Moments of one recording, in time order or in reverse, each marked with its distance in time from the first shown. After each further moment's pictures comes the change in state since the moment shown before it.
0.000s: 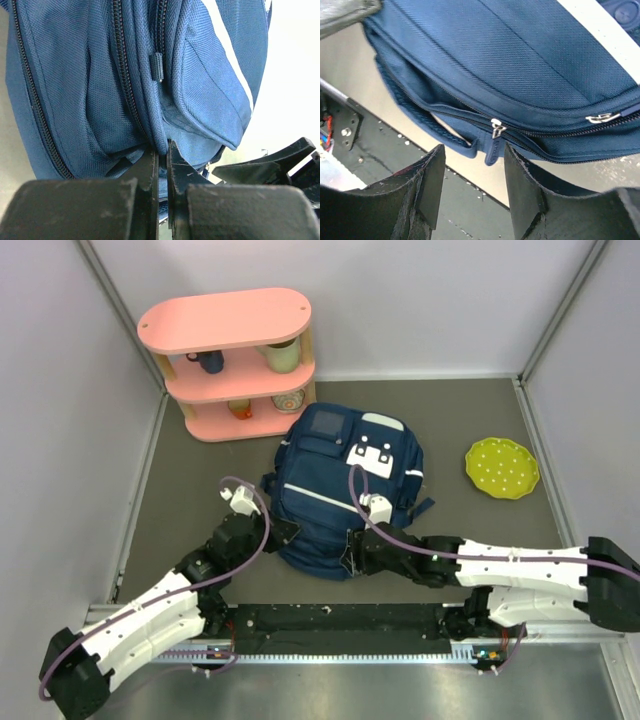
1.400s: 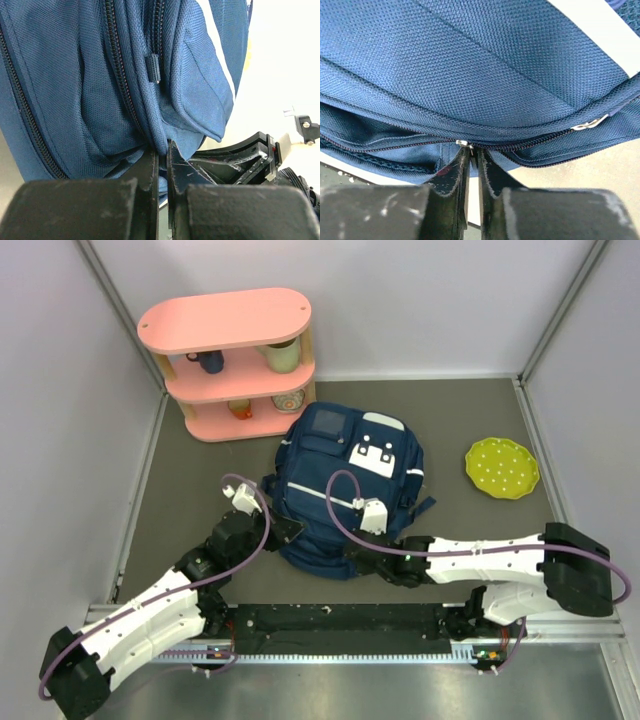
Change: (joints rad) left arm 0.003 0.019 0.032 0.009 0.060 -0.027; right arm 0.035 0.215 0.064 -0.110 0.215 0.117
